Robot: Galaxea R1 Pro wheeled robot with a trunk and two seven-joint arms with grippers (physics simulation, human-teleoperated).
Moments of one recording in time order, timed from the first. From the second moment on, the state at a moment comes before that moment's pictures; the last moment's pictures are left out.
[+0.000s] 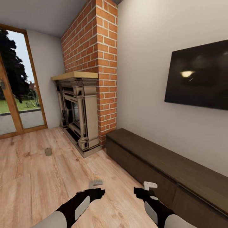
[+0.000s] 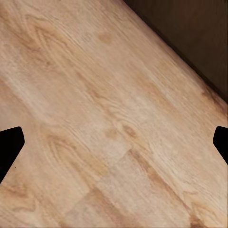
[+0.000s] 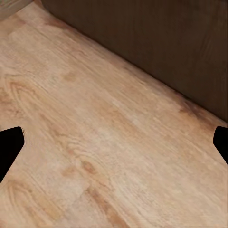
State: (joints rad) left arm -0.60 -0.06 -0.56 -0.40 0.68 0.20 0.09; right arm -0.59 0.06 0.30 -0.27 -0.41 -0.05 -0.14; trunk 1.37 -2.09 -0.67
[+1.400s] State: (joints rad) left arm -0.60 -0.03 -0.56 -0.40 0.69 0.21 0.03; right arm -0.59 0.06 0.30 -0.27 -0.41 -0.05 -0.13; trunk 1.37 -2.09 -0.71
